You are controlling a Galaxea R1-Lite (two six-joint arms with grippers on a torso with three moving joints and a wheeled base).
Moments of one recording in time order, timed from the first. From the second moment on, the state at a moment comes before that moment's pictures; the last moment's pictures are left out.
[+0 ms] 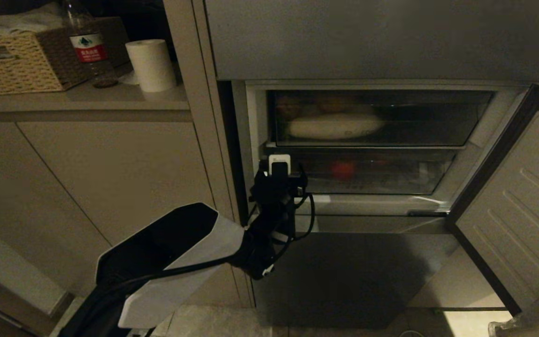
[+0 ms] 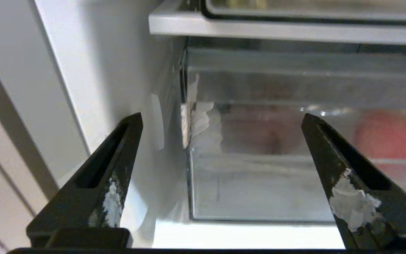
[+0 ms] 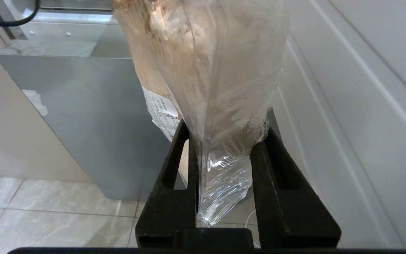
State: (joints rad) left arm -0.71 2.59 -1.64 -1.30 0.63 0.19; right arm 0.00 0.00 0.00 0.00 0.00 0.00
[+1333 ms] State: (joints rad) left arm -0.69 2.65 -1.81 -1.19 0.63 0.16; right arm 0.00 0.00 0.00 0.00 0.00 0.00
